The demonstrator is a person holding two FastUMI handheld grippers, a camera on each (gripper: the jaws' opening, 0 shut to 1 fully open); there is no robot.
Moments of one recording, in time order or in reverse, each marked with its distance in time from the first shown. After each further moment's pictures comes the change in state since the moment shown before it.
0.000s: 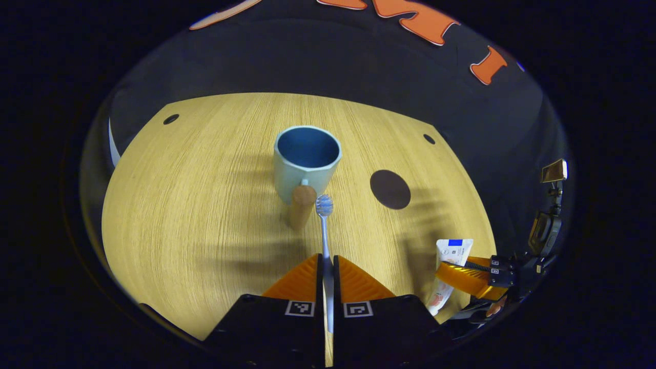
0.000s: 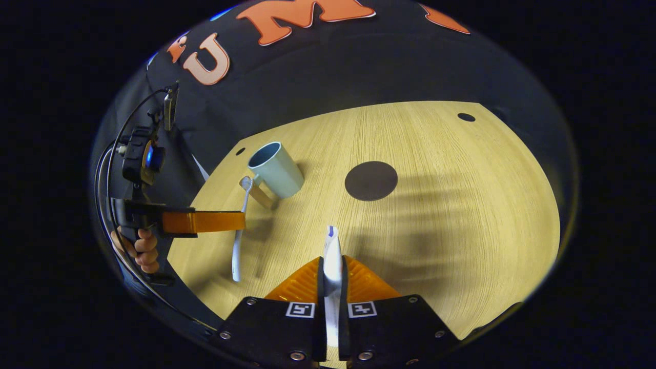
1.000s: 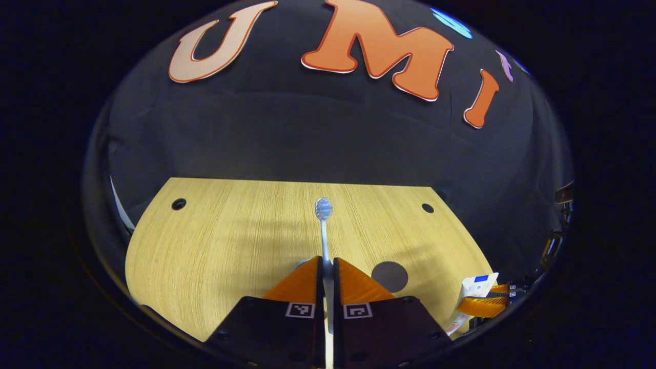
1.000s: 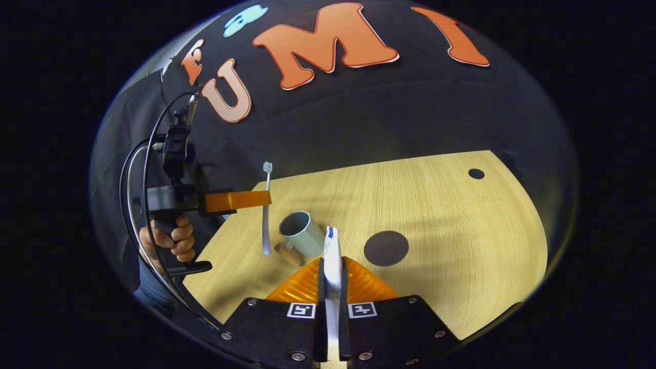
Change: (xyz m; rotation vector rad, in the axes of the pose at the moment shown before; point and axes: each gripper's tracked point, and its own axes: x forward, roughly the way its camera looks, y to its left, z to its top) left arm -0.001 0.030 0.130 0.109 -0.360 0.046; right arm -0.052 0.018 0.108 -0.071 -0.233 0.053
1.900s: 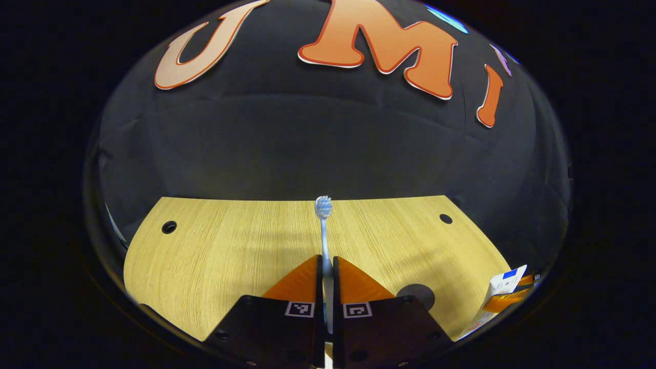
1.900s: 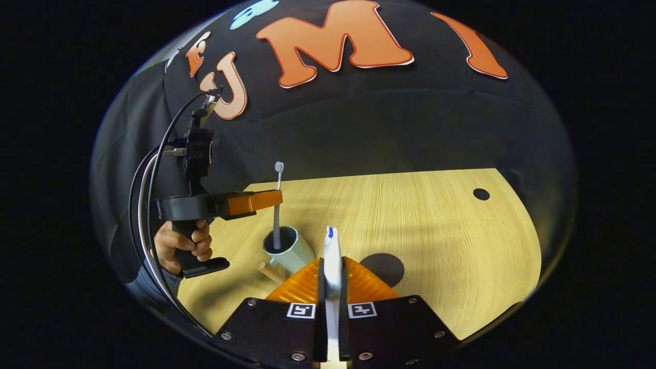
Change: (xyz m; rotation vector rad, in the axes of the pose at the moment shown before) left arm 0.073 0.022 0.014 0.065 -0.069 0.017; right arm 0.056 -0.009 0.029 -0.054 -0.018 -0.017
